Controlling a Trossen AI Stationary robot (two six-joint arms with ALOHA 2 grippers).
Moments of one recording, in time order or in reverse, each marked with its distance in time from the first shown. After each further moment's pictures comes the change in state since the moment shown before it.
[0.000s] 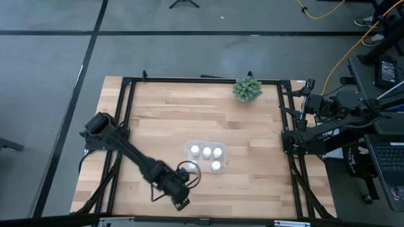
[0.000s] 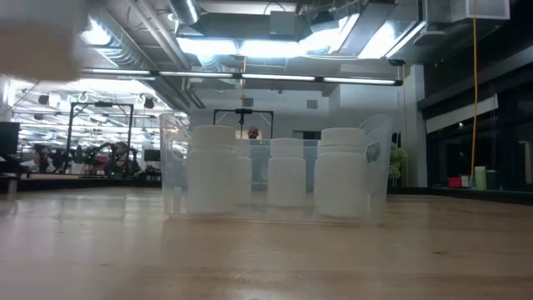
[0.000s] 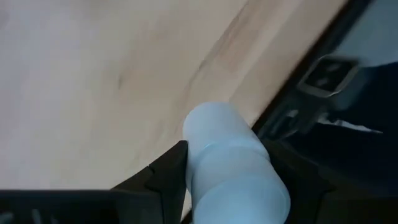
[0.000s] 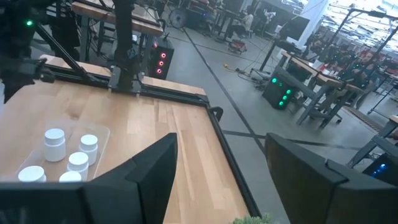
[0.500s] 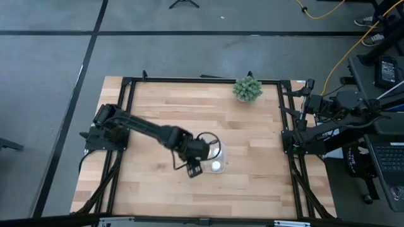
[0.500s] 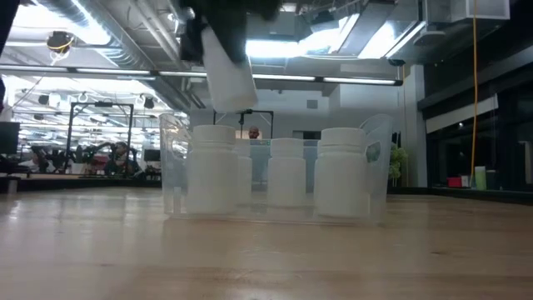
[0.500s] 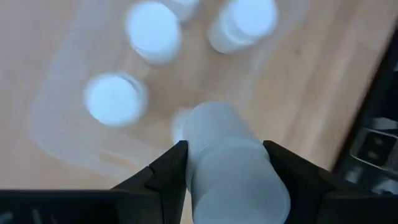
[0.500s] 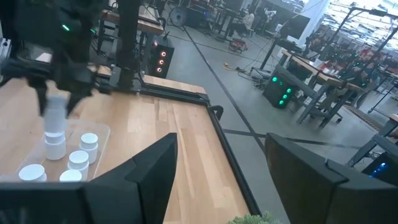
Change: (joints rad) left arm 0.343 0.008 0.142 -0.178 0.006 0.623; right arm 0.000 0.000 0.000 -0.007 0.000 0.004
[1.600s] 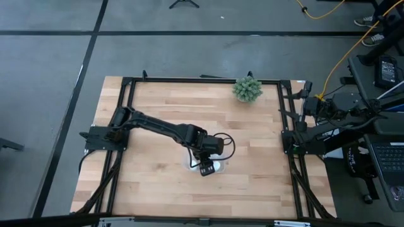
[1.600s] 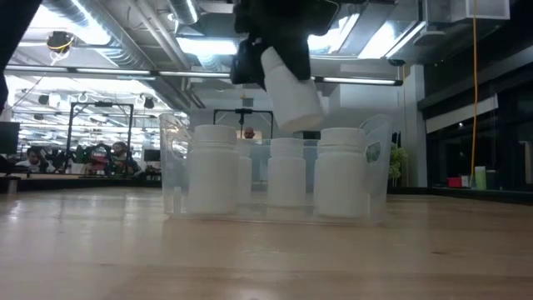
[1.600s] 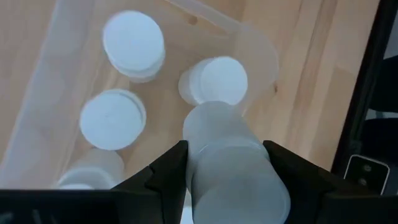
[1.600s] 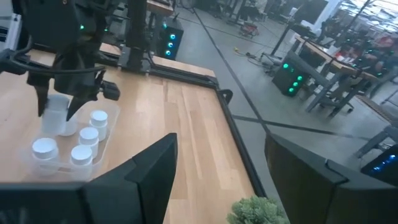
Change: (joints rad) left arm 0.073 0.186 0.167 0.068 0.104 0.169; right arm 0.000 0.000 0.001 -0.096 -0.025 0.031
